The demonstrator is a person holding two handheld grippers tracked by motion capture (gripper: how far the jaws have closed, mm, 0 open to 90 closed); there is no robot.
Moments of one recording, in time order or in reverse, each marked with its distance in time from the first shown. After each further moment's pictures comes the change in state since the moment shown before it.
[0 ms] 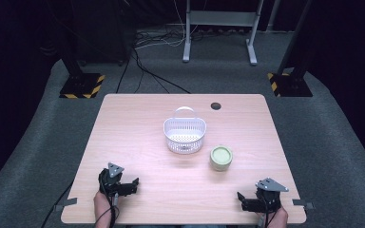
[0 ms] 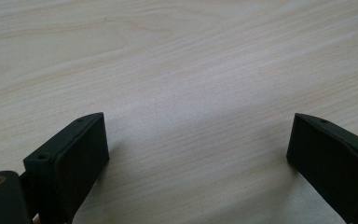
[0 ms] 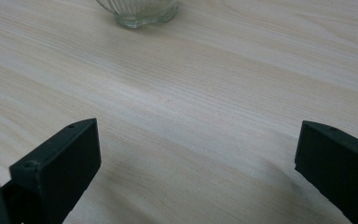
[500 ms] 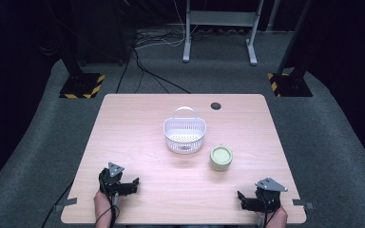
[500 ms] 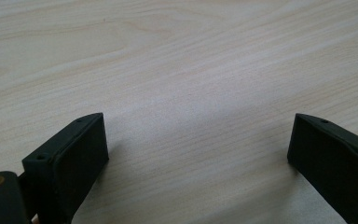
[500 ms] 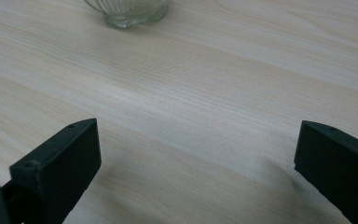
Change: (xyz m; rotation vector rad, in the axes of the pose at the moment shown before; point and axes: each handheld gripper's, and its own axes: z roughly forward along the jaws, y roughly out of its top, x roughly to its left) left arm 0.000 0.000 0.000 0.000 0.000 0.004; right arm 0.001 0.001 0.002 0.012 -0.036 0.019
